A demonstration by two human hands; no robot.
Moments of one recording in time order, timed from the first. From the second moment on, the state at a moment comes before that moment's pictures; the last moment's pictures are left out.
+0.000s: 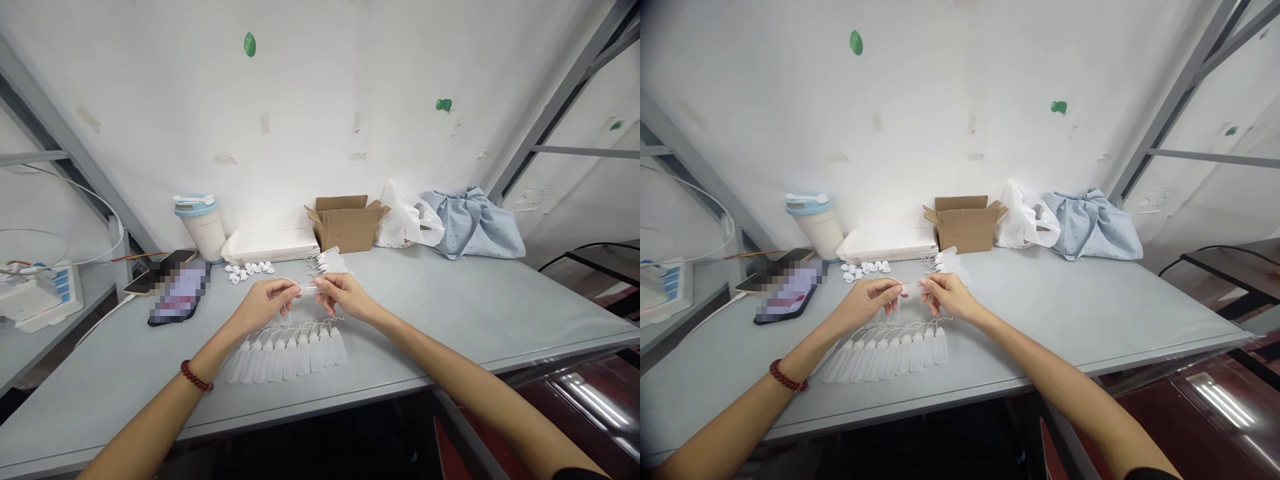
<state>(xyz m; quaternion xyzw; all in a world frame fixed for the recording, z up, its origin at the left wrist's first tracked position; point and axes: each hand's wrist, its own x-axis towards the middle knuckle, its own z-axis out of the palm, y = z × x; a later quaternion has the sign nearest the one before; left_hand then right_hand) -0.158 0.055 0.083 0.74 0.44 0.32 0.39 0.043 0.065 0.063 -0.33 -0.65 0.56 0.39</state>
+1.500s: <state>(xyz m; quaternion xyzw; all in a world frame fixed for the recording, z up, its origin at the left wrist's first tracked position) -0.158 0.049 0.087 0.75 0.44 0.23 0.45 0.040 0.059 0.059 -0.37 -0.70 0.40 0.46</state>
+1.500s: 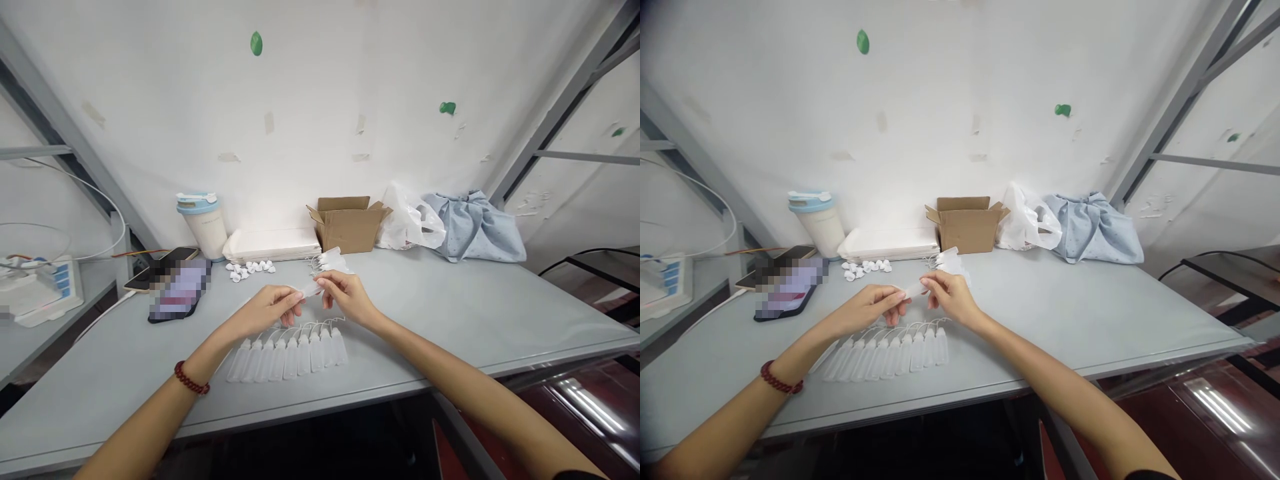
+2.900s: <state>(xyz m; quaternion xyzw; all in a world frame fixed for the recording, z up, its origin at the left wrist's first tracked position) -0.150 0.040 0.078 0.88 0.37 0.28 0.11 0.038 0.056 0.060 -0.38 -0.76 0.35 0.38</state>
